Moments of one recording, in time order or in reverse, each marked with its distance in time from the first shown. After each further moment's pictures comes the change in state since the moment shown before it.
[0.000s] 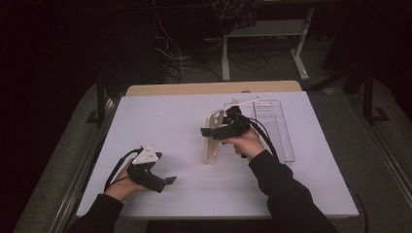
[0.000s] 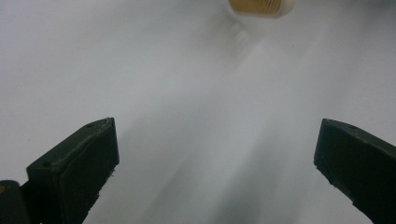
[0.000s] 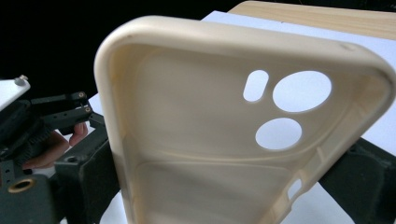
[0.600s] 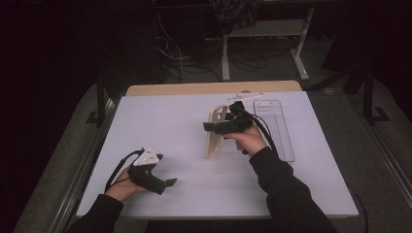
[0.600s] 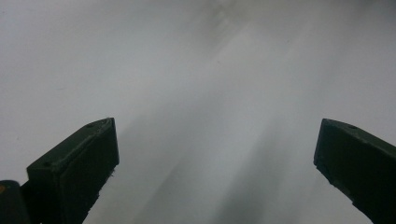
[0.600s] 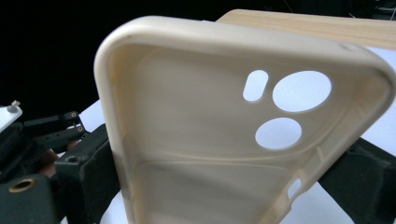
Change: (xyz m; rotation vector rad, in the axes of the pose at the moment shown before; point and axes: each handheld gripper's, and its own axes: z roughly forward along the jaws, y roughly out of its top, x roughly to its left) left arm -0.004 0.000 0.003 0.003 -0.008 0.003; right arm -0.008 0.009 -0.006 -0.030 -0.027 0.022
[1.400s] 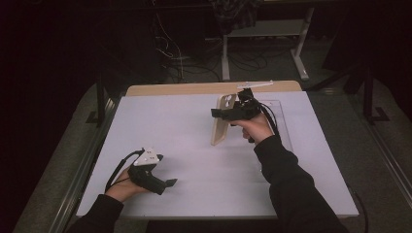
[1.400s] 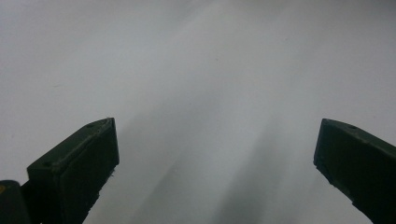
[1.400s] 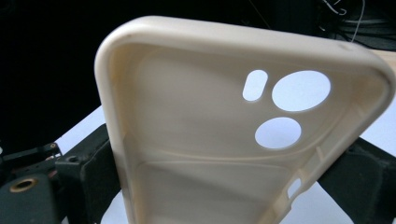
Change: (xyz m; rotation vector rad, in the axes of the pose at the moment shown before) left arm 0.000 -0.001 0.001 0.002 -0.007 -0.001; right arm -0.020 0.027 -0.018 -0.038 -0.068 0.025
